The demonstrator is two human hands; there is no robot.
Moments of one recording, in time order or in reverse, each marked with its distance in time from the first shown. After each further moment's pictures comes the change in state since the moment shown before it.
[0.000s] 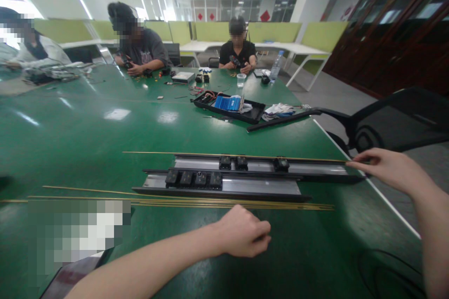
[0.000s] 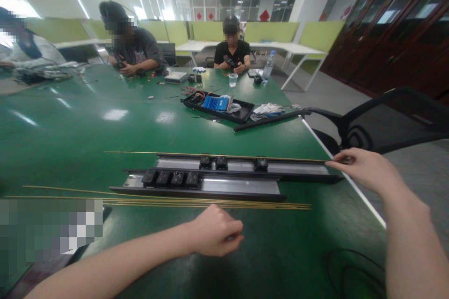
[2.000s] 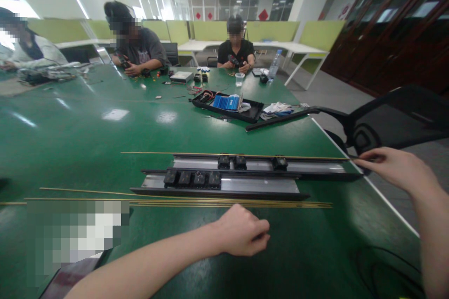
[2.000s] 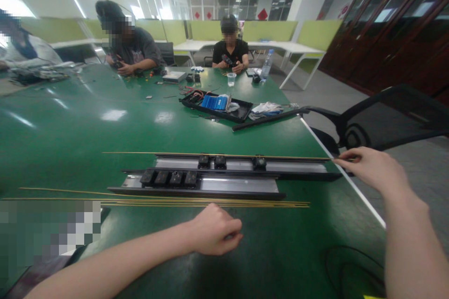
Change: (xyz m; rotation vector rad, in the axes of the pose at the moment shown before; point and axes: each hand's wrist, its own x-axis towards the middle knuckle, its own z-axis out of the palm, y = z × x) left_hand 0.001 0.003 -0.005 -0.002 -0.037 -0.010; right_hand -0.005 0.008 -0.006 -0.028 0.051 0.151
